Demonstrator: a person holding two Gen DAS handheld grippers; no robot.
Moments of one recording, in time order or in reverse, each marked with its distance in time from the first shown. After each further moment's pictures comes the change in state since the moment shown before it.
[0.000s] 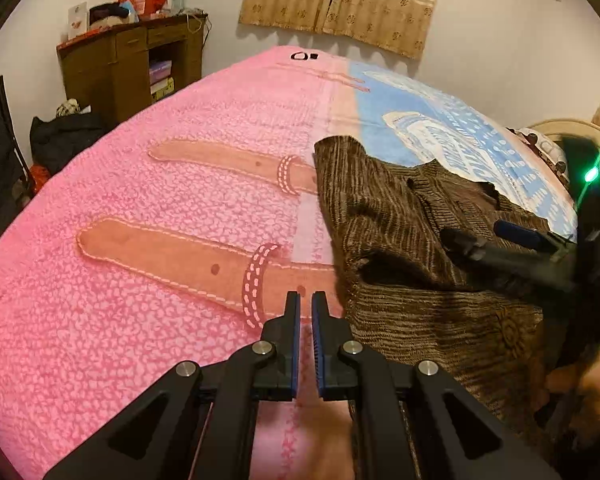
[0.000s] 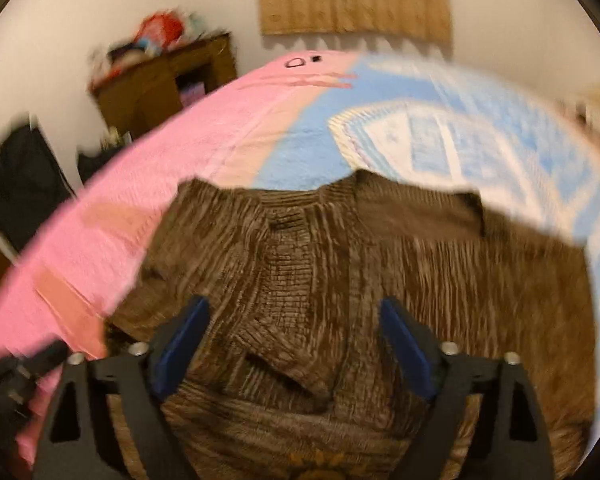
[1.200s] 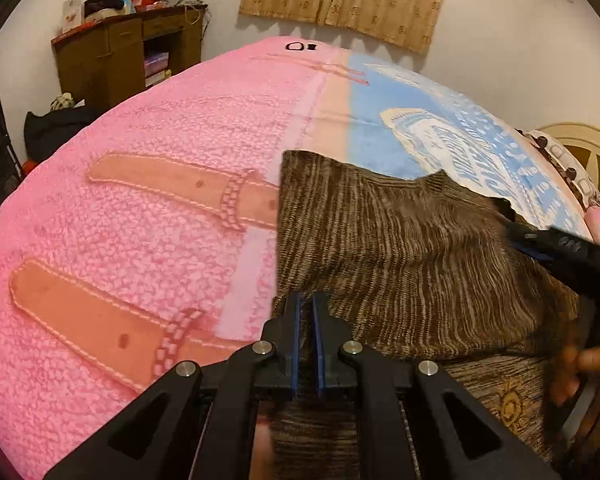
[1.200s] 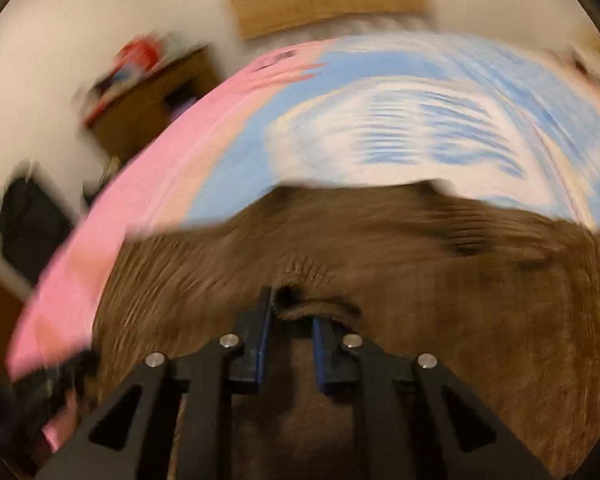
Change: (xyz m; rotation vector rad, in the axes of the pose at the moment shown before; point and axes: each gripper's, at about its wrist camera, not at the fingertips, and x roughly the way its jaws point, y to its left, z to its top) left arm 0.055 -0.032 0.040 -0.022 0.023 0.023; right arm 0.017 -0.158 -0.013 0.464 -0.013 0.170
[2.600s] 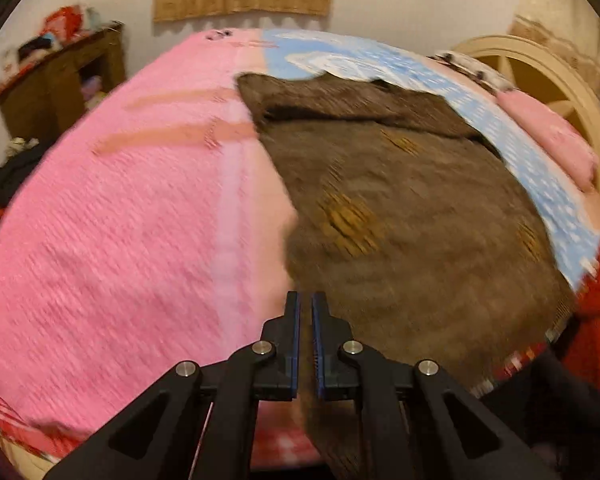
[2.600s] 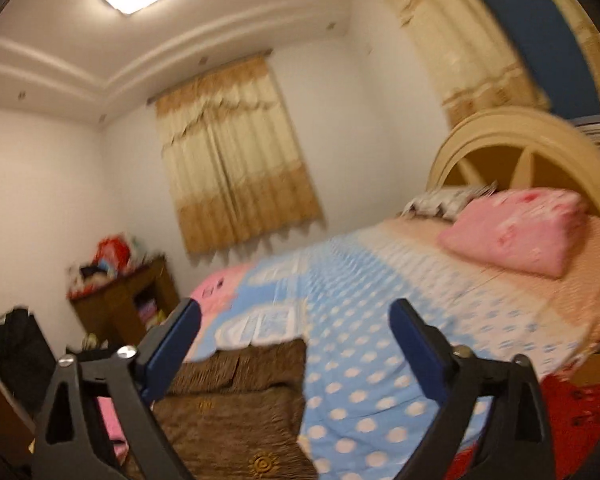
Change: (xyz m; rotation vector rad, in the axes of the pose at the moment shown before) left arm -0.159 0.040 -0.178 0.317 0.103 -0.206; right arm -0.528 -0.048 -0.200 -0.024 -0.800 -0.146
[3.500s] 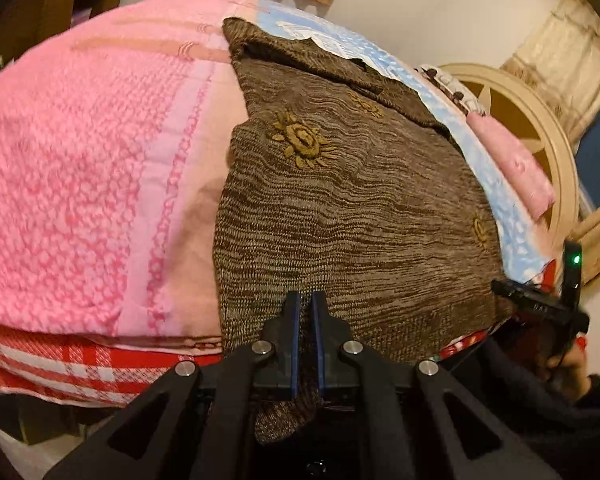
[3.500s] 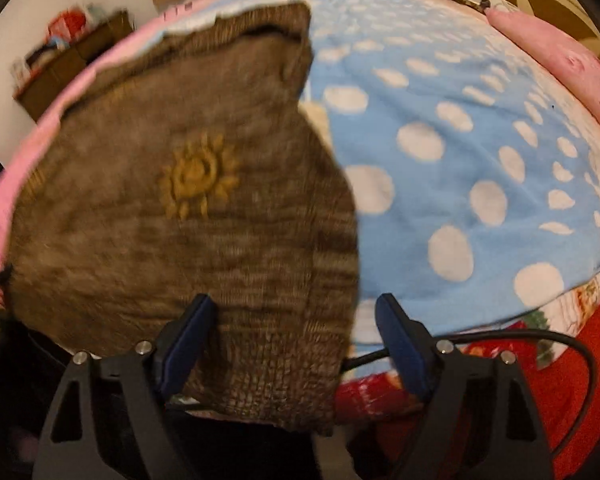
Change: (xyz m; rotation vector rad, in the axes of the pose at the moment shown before) left arm 0.014 0.000 -0.044 -0.214 0.038 -0.219; right arm 0.196 0.024 -0.308 -0.199 0.970 -0.125
